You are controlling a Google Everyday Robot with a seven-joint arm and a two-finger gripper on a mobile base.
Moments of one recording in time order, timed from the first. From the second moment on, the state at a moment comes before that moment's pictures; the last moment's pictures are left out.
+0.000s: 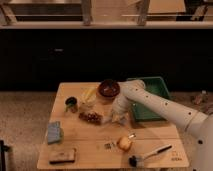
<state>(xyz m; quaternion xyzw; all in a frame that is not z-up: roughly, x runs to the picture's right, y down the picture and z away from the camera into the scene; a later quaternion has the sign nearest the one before) 0.048 0.159 0.848 -0.33 -0.24 -0.09 0.91</state>
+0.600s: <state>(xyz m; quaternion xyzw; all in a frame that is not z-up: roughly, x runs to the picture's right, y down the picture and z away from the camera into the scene) 0.007 0.149 0.872 -0.31 -0.29 -0.11 0.90</state>
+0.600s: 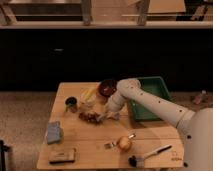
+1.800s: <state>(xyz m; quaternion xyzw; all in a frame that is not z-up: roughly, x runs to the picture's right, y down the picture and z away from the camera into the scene) 0.051 0.183 0.826 -0.34 -0.29 -0.10 0.89</state>
